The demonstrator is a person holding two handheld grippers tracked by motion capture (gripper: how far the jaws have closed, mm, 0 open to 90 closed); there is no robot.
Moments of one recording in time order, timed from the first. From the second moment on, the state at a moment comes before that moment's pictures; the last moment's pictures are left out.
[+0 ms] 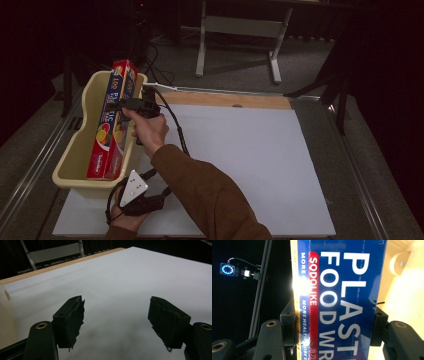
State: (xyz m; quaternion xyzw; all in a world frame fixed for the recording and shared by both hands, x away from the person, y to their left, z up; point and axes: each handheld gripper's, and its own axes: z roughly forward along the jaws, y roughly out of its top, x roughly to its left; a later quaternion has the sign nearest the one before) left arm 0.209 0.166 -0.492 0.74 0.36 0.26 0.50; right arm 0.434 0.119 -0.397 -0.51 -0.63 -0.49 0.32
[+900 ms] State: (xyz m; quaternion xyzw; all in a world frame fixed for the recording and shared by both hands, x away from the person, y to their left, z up) left arm 0.209 0.165 -0.491 0.74 0.36 0.26 0.50; right arm 0.442 0.121 -0.413 -0.56 -0.64 -0.42 0.32
